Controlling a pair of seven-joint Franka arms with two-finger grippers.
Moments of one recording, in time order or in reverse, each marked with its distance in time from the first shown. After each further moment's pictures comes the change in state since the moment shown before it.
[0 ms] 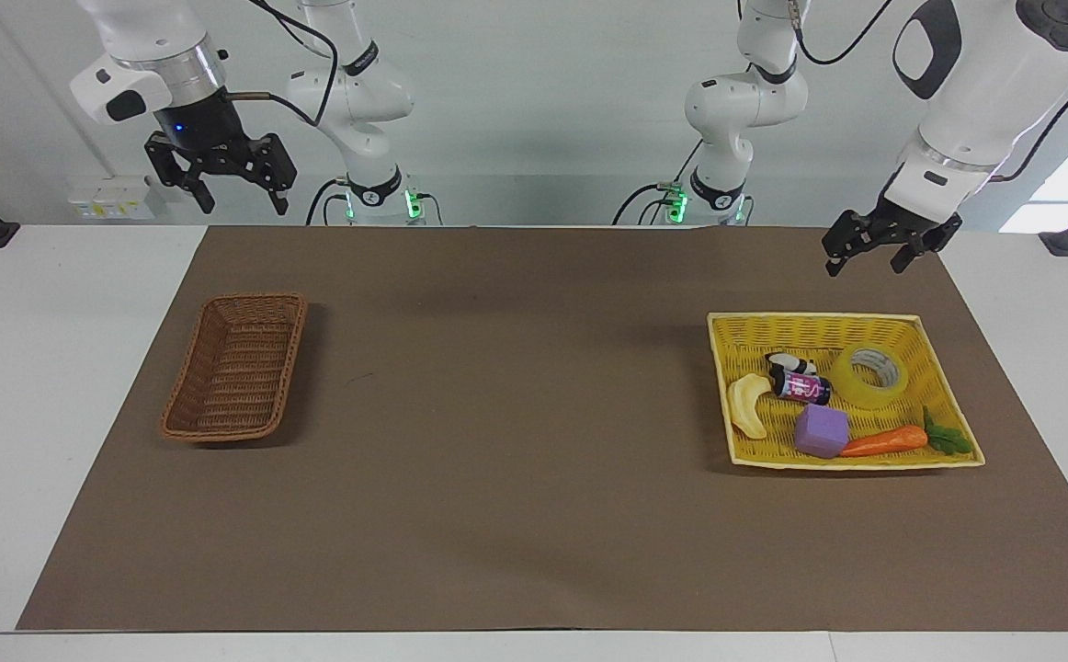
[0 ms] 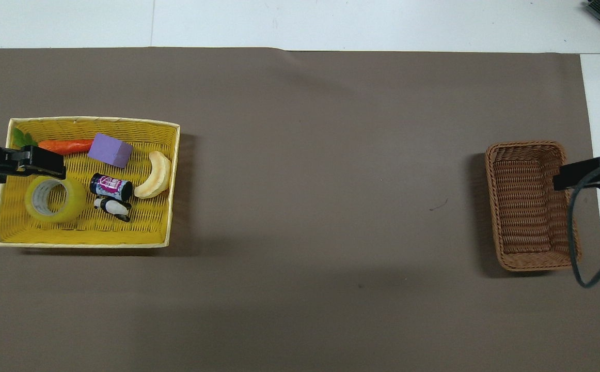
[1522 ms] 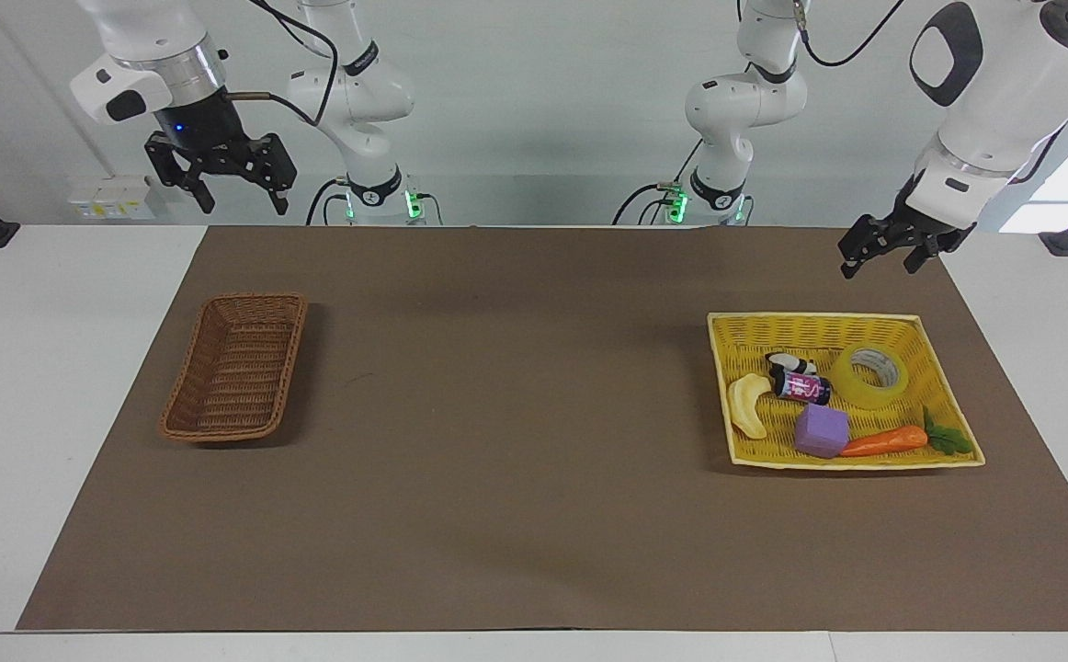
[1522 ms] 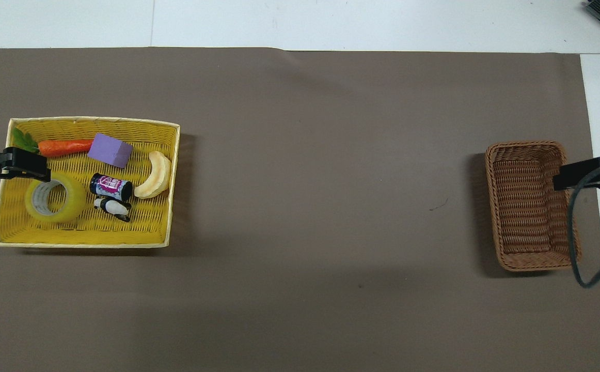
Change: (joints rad) left arm 0.058 0.001 0.010 -0.030 0.000 0.011 0.007; right arm 0.000 0.000 0.000 0.000 0.000 0.000 0.000
